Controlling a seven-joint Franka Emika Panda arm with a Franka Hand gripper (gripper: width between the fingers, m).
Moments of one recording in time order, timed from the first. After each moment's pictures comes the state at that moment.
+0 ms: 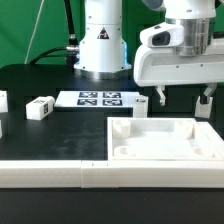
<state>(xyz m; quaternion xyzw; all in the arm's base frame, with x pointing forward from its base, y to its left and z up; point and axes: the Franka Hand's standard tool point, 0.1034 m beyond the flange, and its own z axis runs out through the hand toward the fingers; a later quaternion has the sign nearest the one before) 0.448 0.148 0.037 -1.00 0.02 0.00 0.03</state>
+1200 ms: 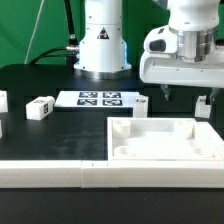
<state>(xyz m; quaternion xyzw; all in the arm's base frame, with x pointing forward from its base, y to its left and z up) 0.419 0.163 0.030 -0.97 0.19 0.15 0.04</state>
